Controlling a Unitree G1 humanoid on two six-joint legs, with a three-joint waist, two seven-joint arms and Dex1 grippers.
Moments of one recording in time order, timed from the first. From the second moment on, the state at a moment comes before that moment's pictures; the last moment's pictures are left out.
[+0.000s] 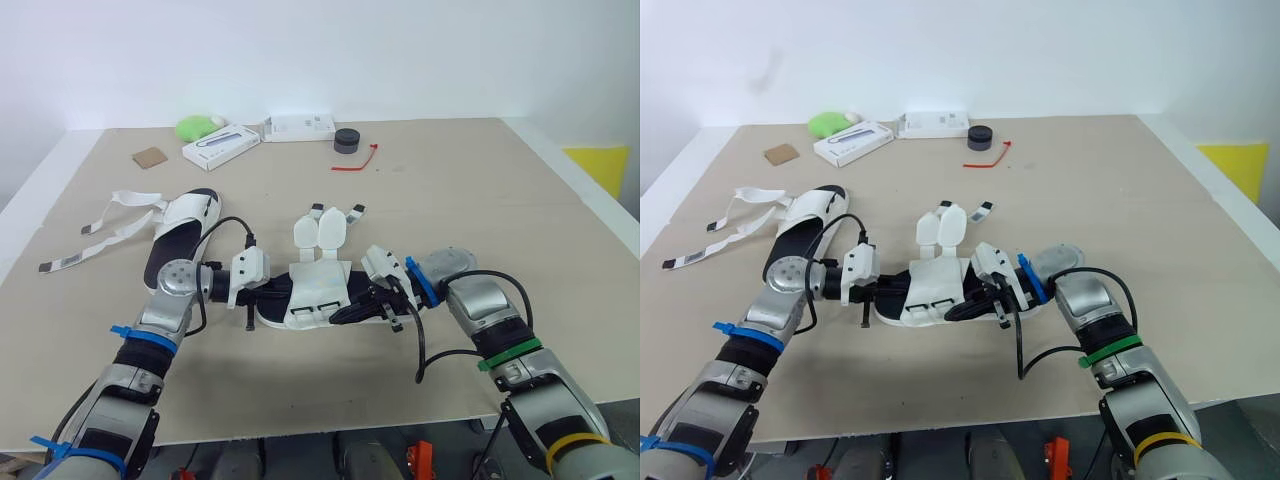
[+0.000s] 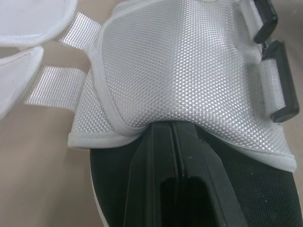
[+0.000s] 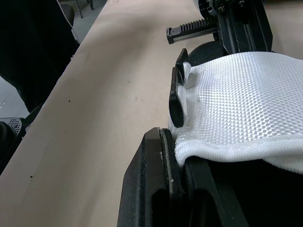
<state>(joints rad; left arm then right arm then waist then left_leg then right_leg) -0.60 0.42 -0.19 0.49 -0.17 -0.20 -1.30 -0.70 -0.50 0.34 0.35 0.27 0.20 1.55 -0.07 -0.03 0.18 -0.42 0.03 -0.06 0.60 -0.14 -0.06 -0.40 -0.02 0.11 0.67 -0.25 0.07</state>
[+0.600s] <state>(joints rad) -0.56 0.38 -0.15 0.53 -0.20 -0.15 -1.37 -0.67 -0.51 0.34 0.29 0.26 0.24 1.52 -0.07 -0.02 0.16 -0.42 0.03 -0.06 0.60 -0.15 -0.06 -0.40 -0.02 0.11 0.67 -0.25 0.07</state>
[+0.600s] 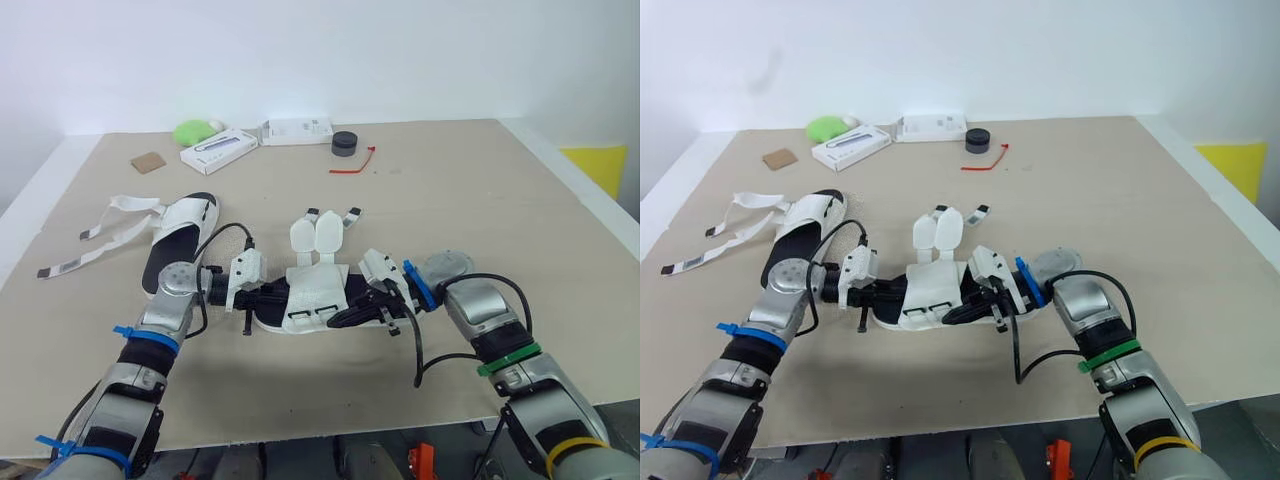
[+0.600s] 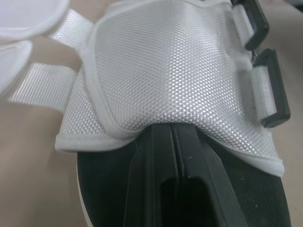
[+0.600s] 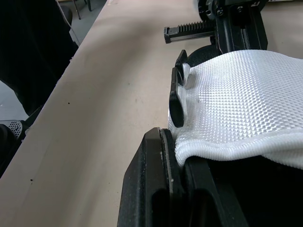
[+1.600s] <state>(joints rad) -0.51 0.44 -0.15 0.48 -0.22 -0.16 -1.48 -0.64 -0.49 0.34 0.25 0.25 0.27 1.52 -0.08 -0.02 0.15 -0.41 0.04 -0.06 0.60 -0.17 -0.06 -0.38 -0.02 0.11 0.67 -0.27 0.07</state>
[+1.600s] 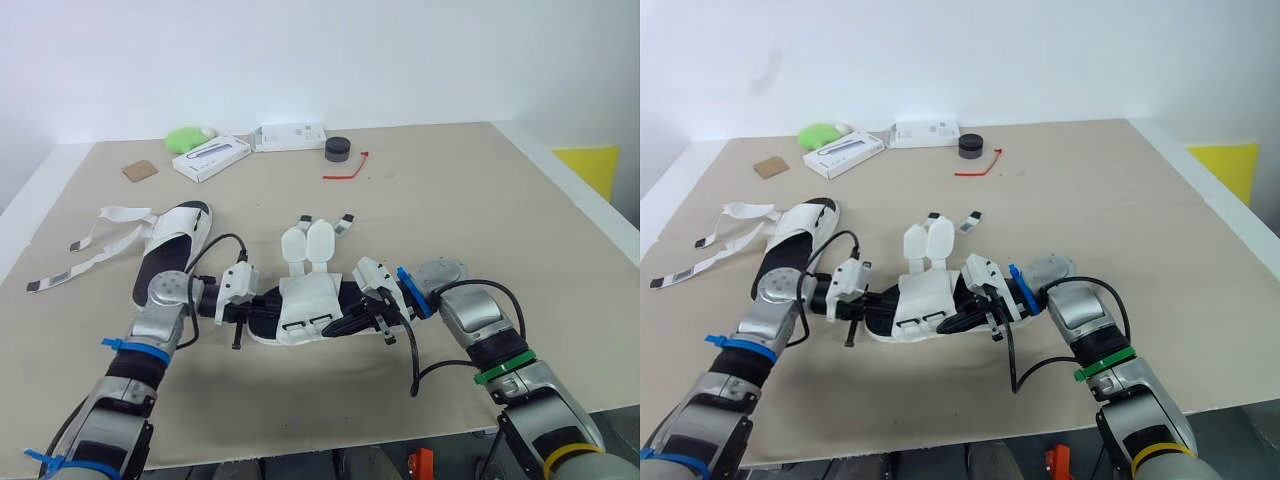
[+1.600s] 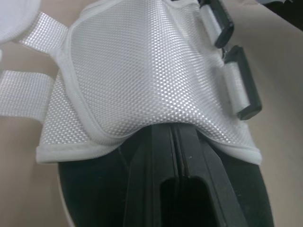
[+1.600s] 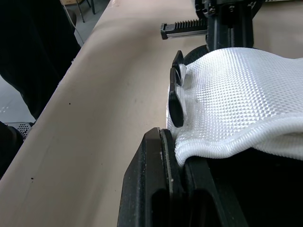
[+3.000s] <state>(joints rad) -0.47 0.39 -0.16 0.59 -0.24 -0.29 -1.42 -0.77 -0.75 0.10 0.12 0.47 0.82 1.45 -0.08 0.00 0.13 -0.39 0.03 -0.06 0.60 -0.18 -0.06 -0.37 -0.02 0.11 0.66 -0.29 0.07</state>
